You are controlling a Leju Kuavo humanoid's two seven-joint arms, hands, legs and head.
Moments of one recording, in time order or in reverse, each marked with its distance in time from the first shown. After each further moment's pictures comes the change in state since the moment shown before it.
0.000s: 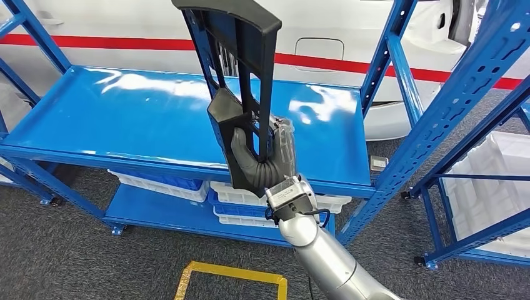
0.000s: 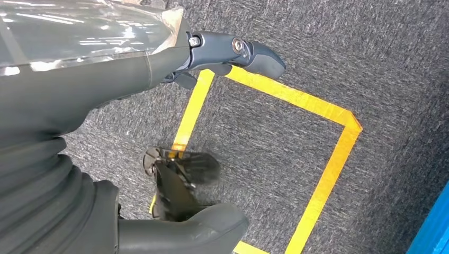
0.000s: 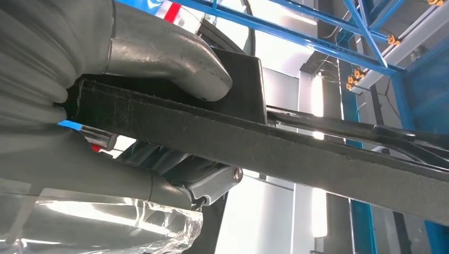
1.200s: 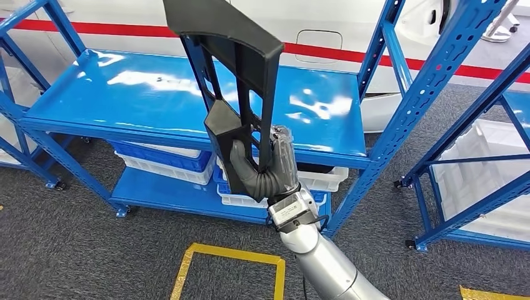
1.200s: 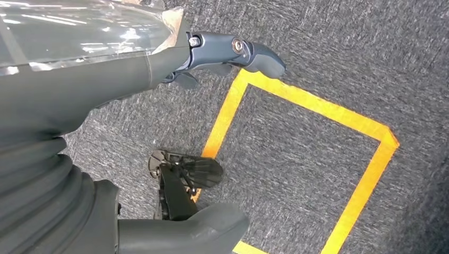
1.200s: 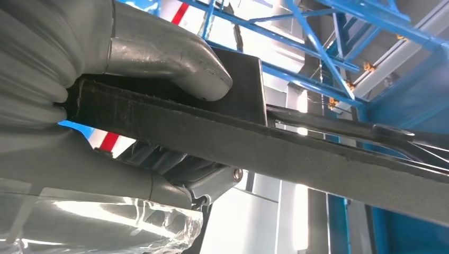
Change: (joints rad) left arm 0.009 -0.002 0.011 0.000 0.003 0.012 -0.007; right arm 0.049 0.010 -0.016 -0.024 0.013 0.051 -0.058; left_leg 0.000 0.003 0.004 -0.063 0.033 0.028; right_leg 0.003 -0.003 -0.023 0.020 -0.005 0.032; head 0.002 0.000
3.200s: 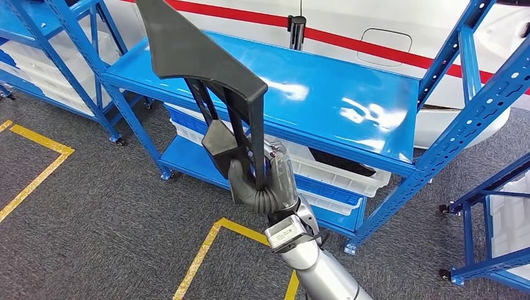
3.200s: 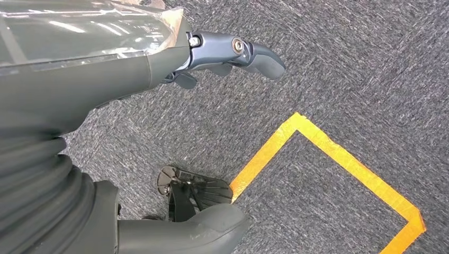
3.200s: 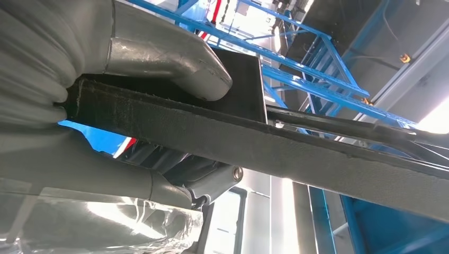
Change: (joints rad) left arm 0.025 -0.004 0.029 0.000 -0.008 0.059 -0.072; right arm 0.084 0.003 0.005 -0.032 0.070 0.013 -0.011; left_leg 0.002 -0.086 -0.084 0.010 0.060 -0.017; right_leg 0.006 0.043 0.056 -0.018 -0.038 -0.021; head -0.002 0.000
